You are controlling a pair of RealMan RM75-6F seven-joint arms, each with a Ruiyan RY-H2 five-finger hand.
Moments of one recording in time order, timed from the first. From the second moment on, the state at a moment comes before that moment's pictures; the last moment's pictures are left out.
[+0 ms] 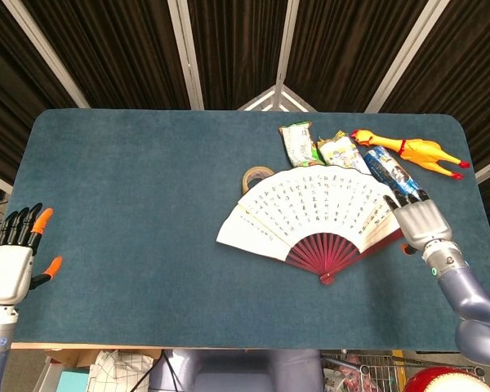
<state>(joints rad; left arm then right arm) -0.21 -1.30 -0.01 -1.47 1.49 1.61 0.10 0.81 -0.87 0.00 -1.80 -0.69 0.79 -0.68</state>
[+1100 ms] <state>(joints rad) -0.09 -1.11 0.01 -1.75 1.43 1.58 0.28 0.14 -1.09 -0.07 -1.83 -1.49 1.58 -0.25</state>
